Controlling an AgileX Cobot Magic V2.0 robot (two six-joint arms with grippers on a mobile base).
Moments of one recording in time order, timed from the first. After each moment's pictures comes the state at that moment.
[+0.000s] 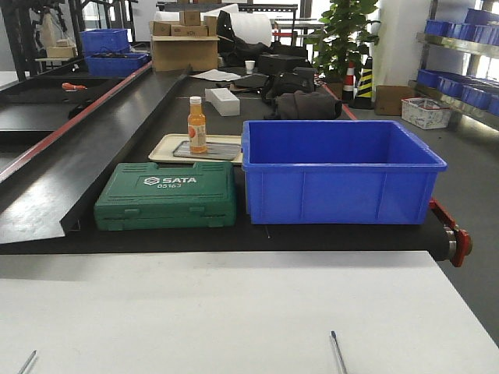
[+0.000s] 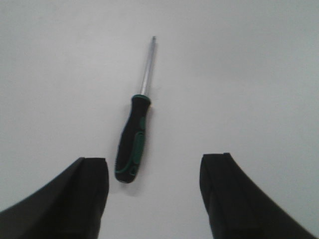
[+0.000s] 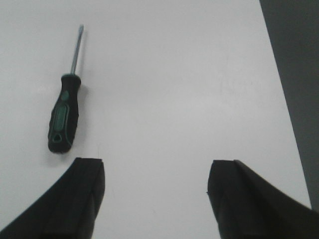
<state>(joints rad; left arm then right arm) 0.02 1.15 -0.75 0.22 0.64 -0.31 0.02 1.04 -0.60 -0.08 0.52 0.08</state>
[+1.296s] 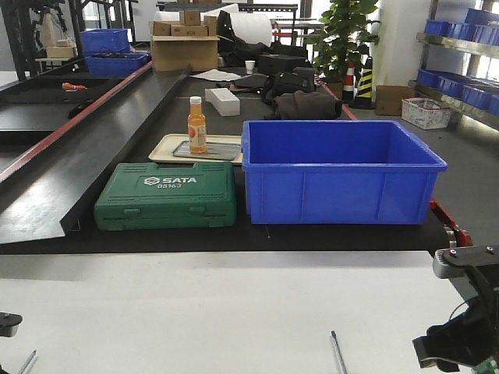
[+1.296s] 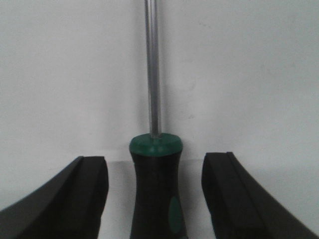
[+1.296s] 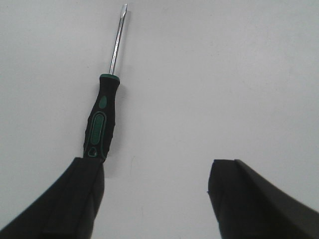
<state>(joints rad) 0.14 1.97 -1.14 0.03 0.65 0.20 0.02 1.40 -0.98 0.14 0.73 -0.18</state>
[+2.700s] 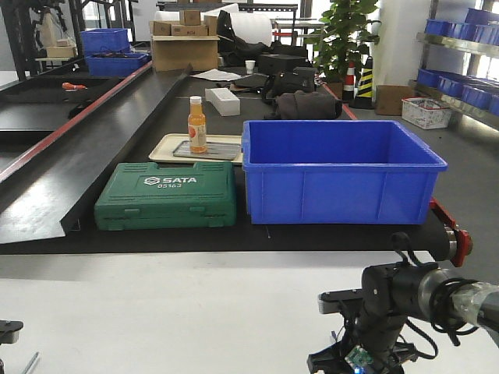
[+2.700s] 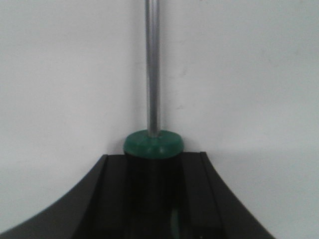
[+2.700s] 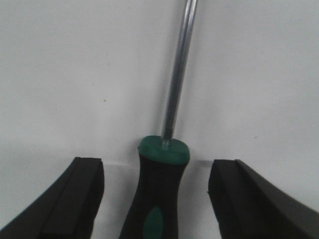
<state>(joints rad) 0.14 2.01 -1.15 -0.04 0.70 0.20 0.24 2.16 -1.46 0.04 0.82 0.06</state>
